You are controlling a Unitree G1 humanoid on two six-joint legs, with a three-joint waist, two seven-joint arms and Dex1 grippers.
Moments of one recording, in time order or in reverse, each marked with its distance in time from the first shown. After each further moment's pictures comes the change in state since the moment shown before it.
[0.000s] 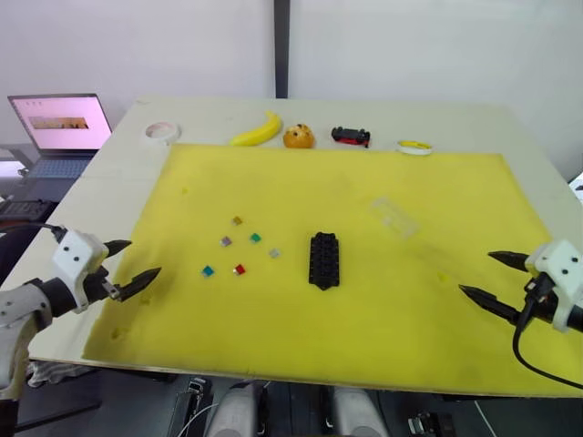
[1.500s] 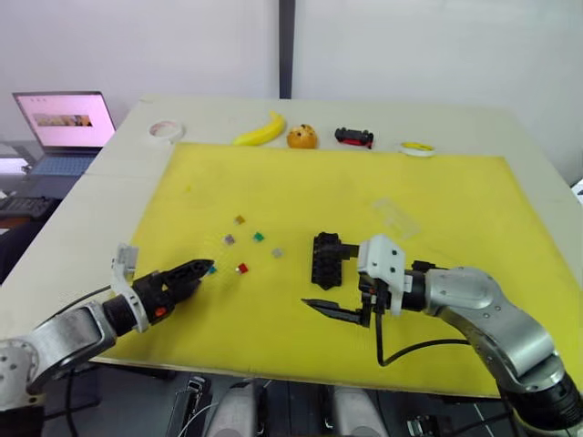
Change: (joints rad) left arm -0.012 -0.153 0.022 -0.130 -1.605 0.876 1.118; right arm -0.482 0.216 0.765 -0.353 0.038 0.194 -0.168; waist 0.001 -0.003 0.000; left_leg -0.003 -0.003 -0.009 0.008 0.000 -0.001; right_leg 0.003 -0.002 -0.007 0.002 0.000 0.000
